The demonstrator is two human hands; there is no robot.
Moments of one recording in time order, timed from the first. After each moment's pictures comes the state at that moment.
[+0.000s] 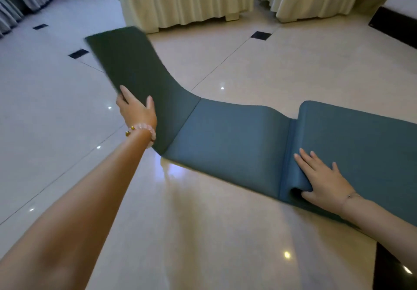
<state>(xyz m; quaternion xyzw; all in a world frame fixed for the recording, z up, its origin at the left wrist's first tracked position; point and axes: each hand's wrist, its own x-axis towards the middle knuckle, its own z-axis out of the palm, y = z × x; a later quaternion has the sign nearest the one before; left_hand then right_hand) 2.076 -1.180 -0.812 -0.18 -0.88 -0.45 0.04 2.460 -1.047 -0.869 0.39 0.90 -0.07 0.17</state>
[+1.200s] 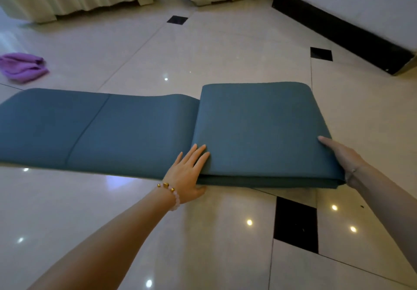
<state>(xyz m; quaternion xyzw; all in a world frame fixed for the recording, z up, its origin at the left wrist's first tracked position) 2.341 -1.124 -0.919 -0.72 -0.68 -0.01 -0.14 2.665 -0.980 -0.849 0.72 0.39 -0.52 -0.24</state>
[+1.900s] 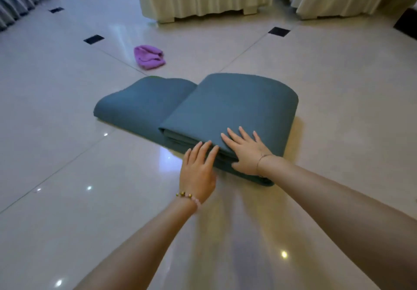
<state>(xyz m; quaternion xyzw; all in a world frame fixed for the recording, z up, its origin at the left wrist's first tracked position) 2.197 -1.239 -0.913 -0.53 -0.83 -0.18 0.08 2.283 -1.096 -0.860 0.22 0.96 -0.09 0.15</state>
